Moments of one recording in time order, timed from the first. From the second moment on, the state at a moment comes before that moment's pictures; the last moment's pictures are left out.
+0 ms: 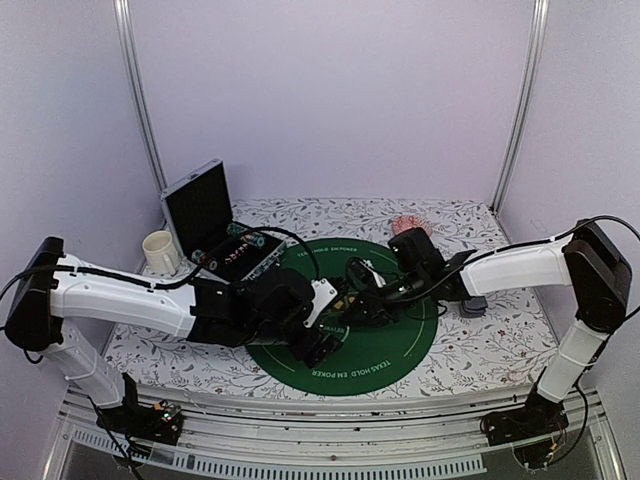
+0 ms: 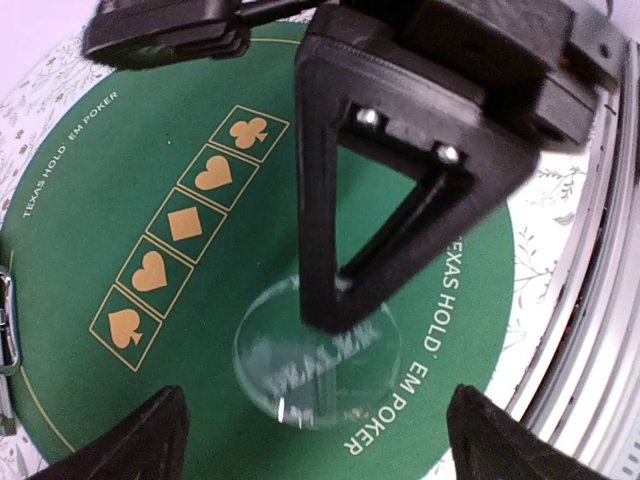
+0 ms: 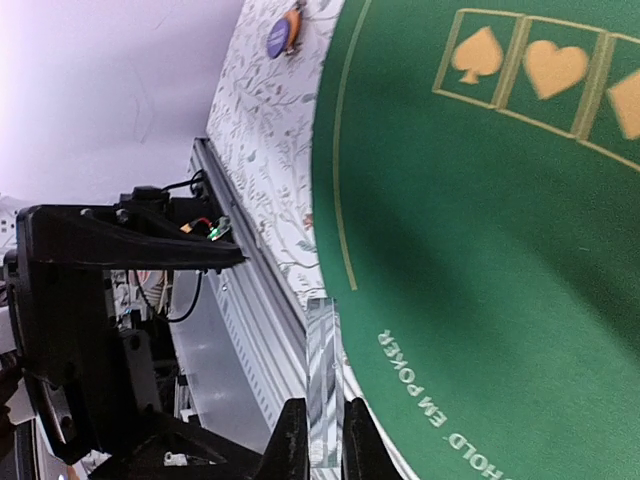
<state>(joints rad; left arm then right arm) -1.22 1.56 0.98 -0.20 -0.25 -0.16 0.80 1.72 0.98 -0.01 -0.77 0.68</state>
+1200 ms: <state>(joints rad) -0.68 1.38 0.84 -0.49 -0.26 -0.49 0.30 1.84 1.18 -0.48 -0.29 0.33</state>
